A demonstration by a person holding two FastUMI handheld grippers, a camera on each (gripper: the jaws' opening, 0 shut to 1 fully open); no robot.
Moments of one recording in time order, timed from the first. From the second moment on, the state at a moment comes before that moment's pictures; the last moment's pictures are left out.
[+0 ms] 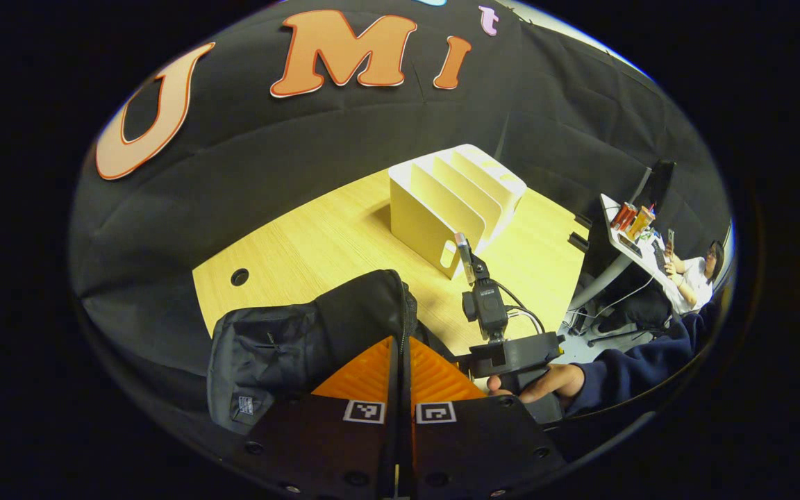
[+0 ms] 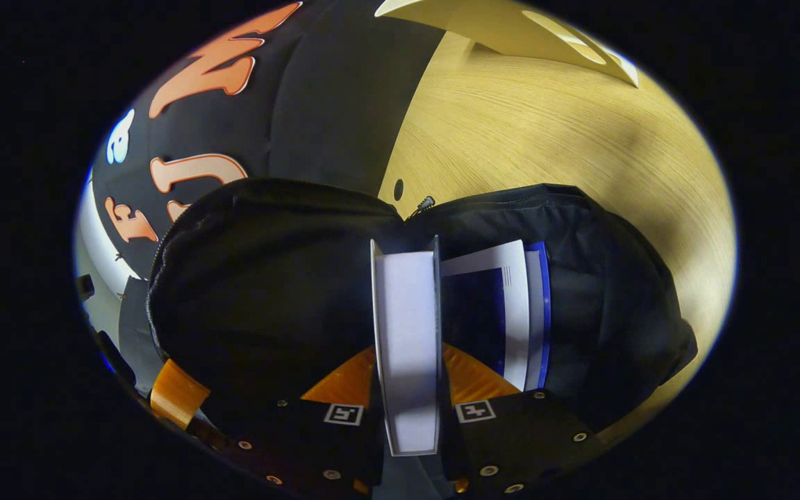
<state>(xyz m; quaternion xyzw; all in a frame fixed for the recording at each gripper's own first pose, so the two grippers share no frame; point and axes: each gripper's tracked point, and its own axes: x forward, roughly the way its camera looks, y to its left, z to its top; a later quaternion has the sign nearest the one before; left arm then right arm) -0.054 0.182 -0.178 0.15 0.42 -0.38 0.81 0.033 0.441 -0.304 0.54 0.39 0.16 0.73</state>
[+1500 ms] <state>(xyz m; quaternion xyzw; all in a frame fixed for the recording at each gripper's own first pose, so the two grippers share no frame) -0.077 0.058 -0.221 0.08 0.44 -0.24 0.86 -0.009 0.140 -0.264 0.25 0.40 0.08 0.88</state>
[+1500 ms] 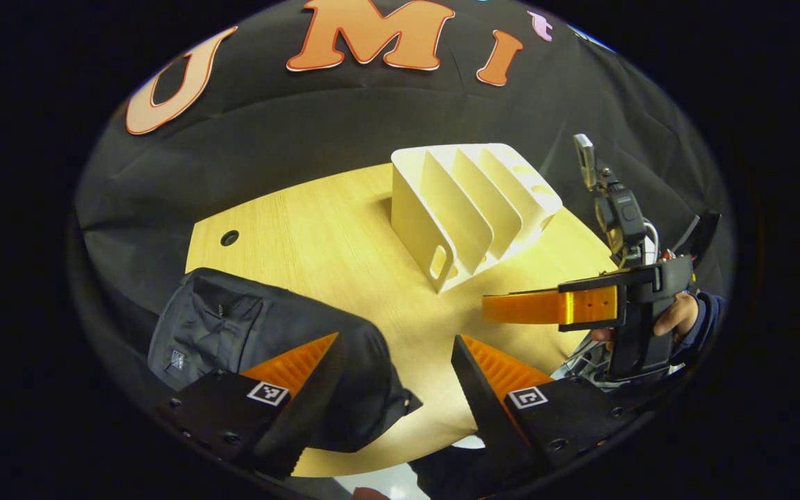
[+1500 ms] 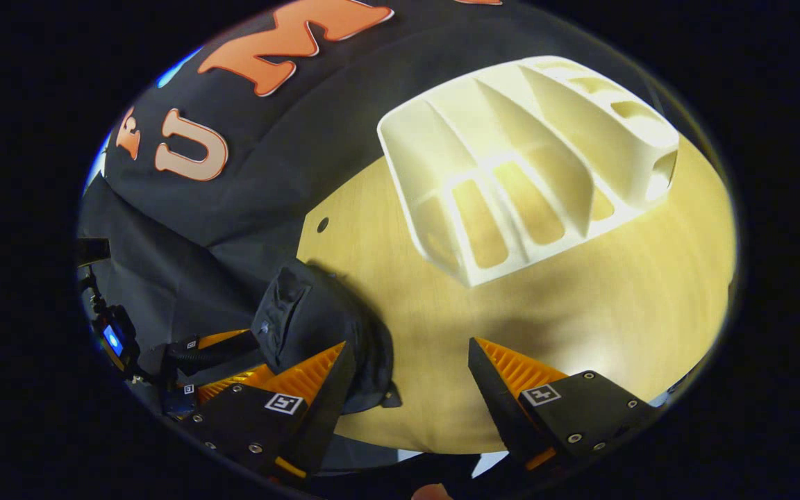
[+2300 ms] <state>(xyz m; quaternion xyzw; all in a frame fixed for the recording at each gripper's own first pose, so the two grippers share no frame) -0.060 -0.049 -0.118 0.04 0.22 -0.10 0.97 -0.017 -0.041 -0.076 0.05 0.10 0.01 0.99</state>
